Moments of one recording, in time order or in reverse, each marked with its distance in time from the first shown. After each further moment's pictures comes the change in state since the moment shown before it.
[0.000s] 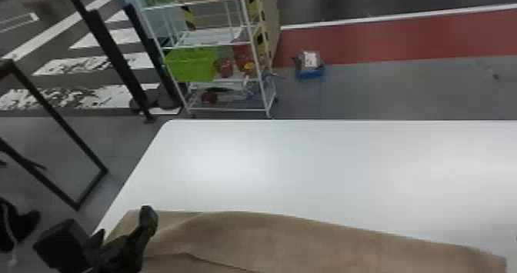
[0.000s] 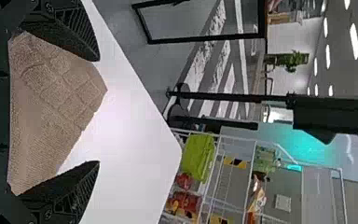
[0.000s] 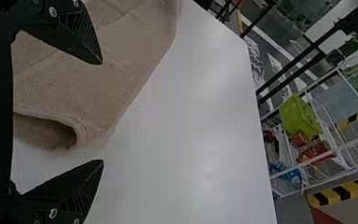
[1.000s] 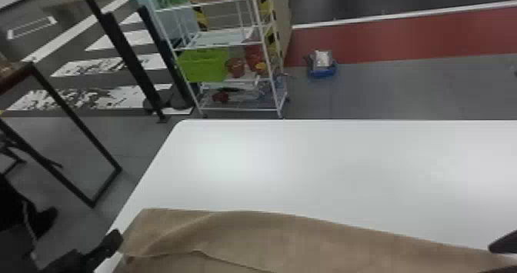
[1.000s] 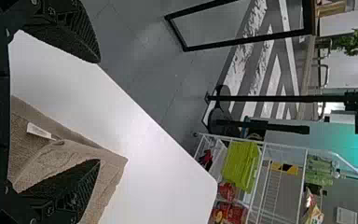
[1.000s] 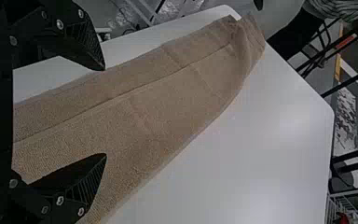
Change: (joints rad) left arm -0.062 0.000 0.422 -0.032 0.119 0.456 -0.311; right arm -0.169 -0.111 0.422 -0.186 0.284 0.126 0.248
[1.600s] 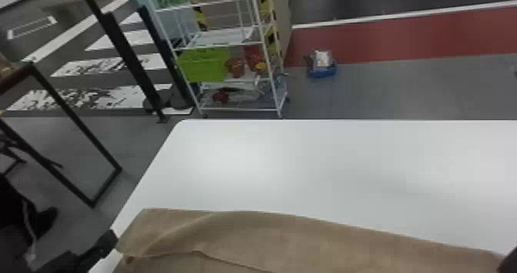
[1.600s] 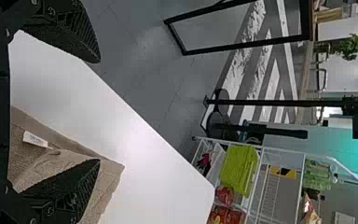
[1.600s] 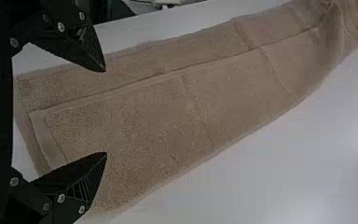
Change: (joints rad) left arm -0.004 0.000 0.023 0.001 0.008 0.006 -0.003; right arm -0.061 -0.159 0.261 0.030 0.126 -0.154 0.000
